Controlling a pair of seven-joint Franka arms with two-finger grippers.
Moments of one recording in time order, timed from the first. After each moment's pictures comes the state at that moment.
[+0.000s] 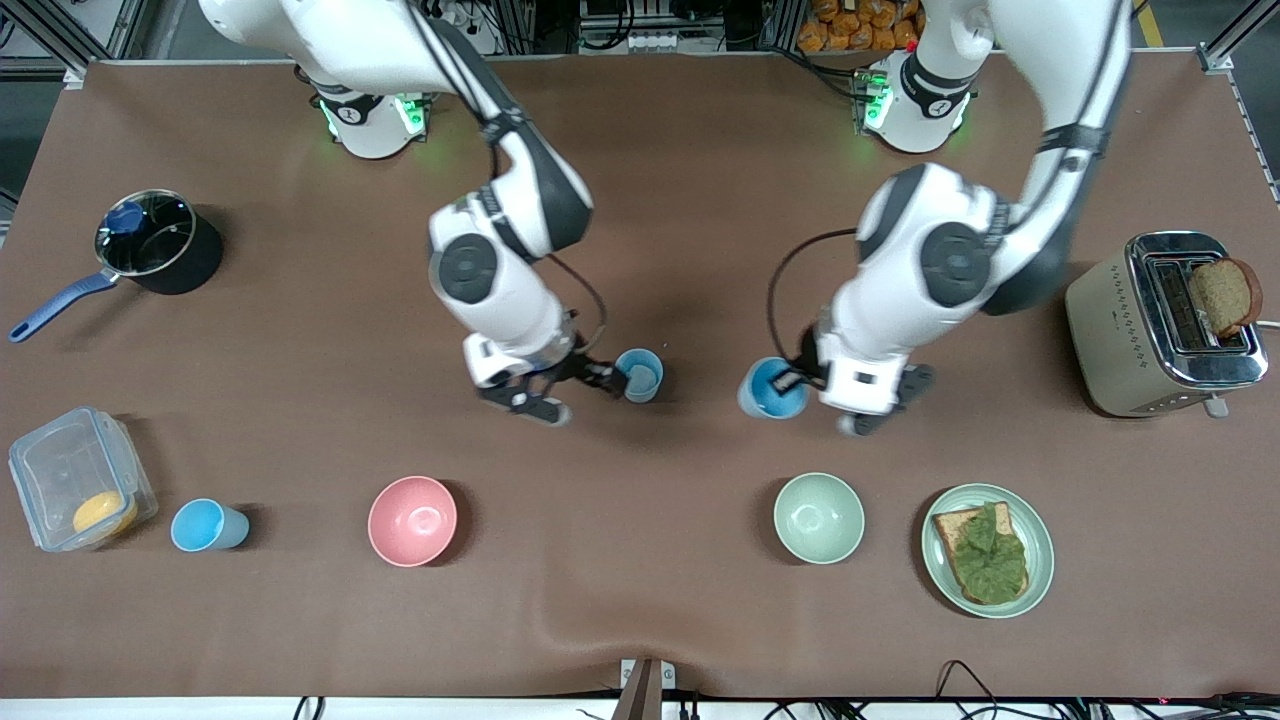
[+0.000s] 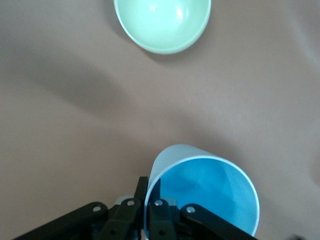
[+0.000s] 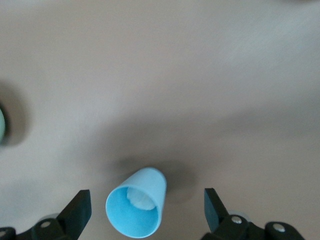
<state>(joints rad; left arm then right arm) -0.29 0.43 -0.25 -1.62 -0.09 2.10 -1.08 0.73 0.53 -0.21 -1.59 0.37 2.25 0.76</state>
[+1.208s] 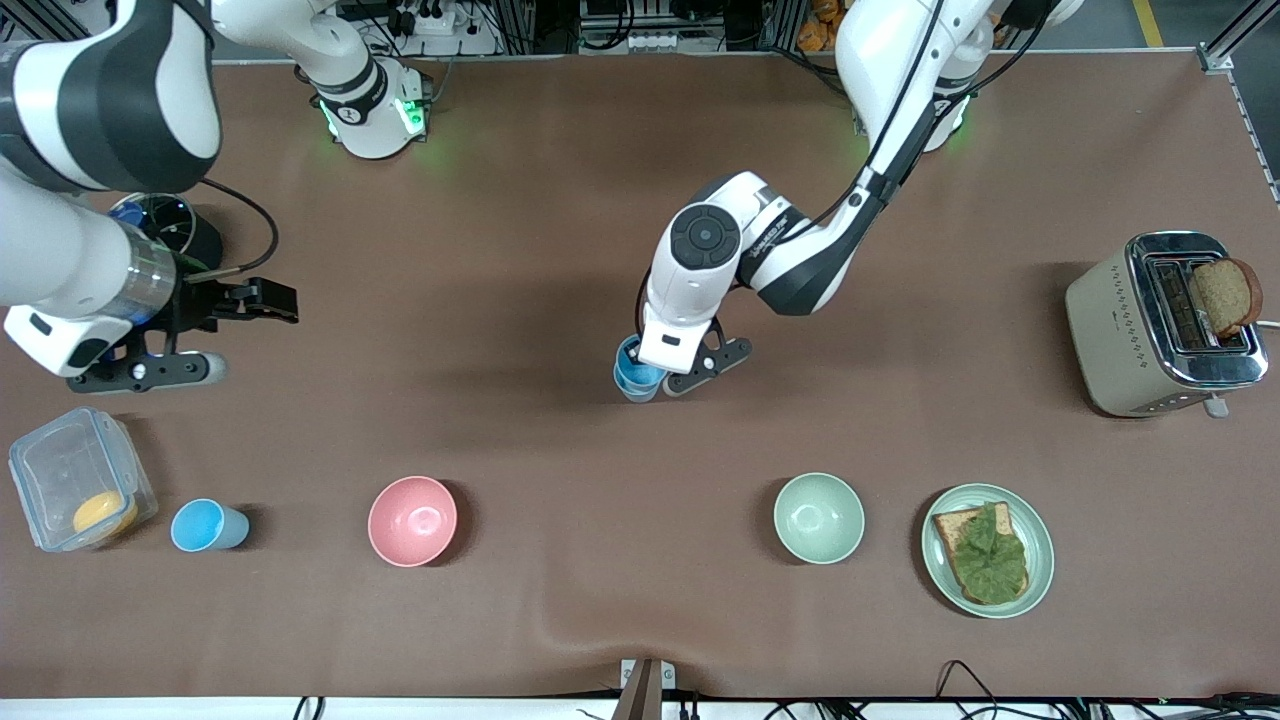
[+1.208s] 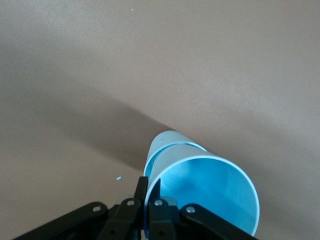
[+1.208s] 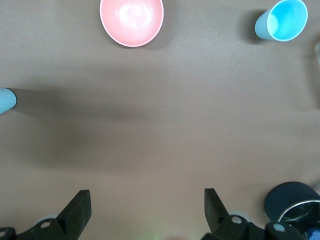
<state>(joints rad) -0.55 0.65 -0.24 -1.52 0.06 2.24 -1.29 0.75 0.34 -0.75 -1.35 0.25 1.42 -0.09</state>
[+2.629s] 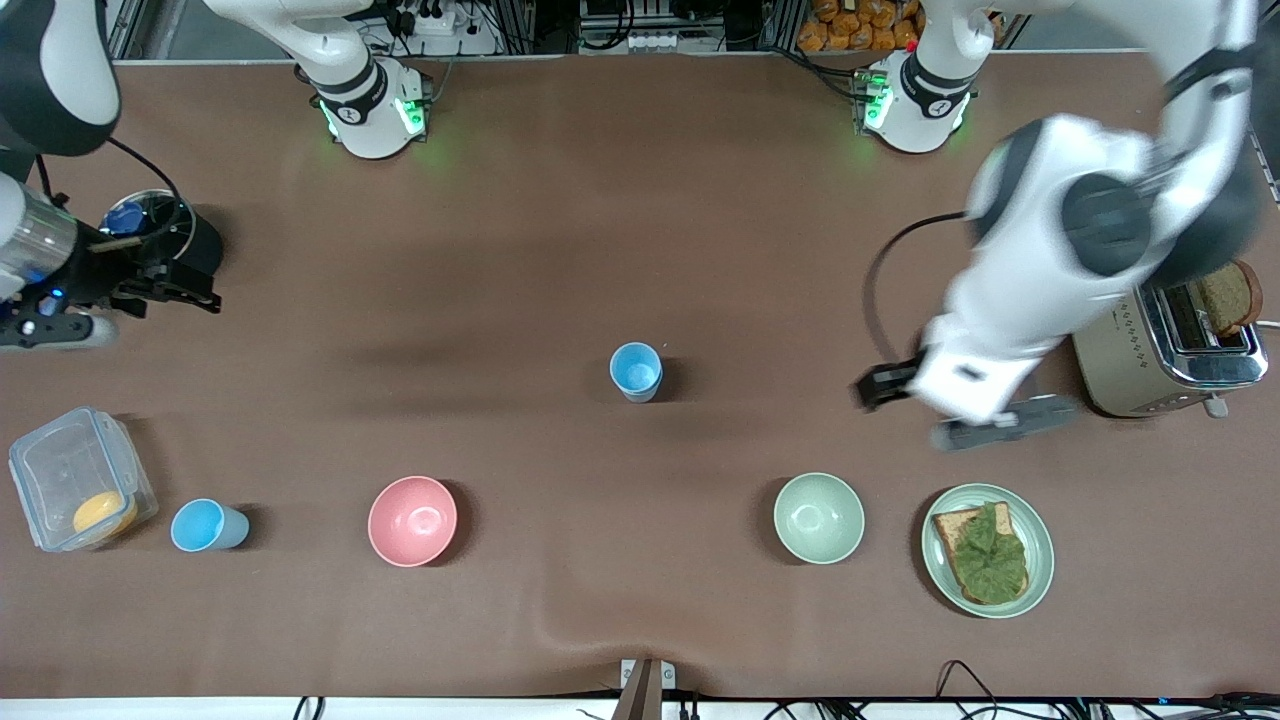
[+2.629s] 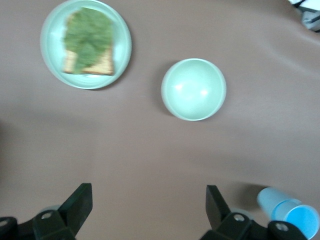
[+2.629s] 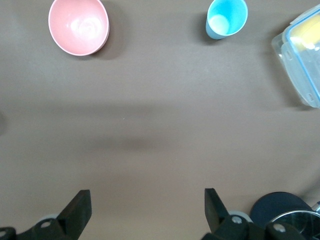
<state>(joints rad) -0.11 0.35 -0.22 -1.37 0.07 1.75 -0.53 0.07 0.00 -0.13 -1.79 0.05 1.73 -0.10</state>
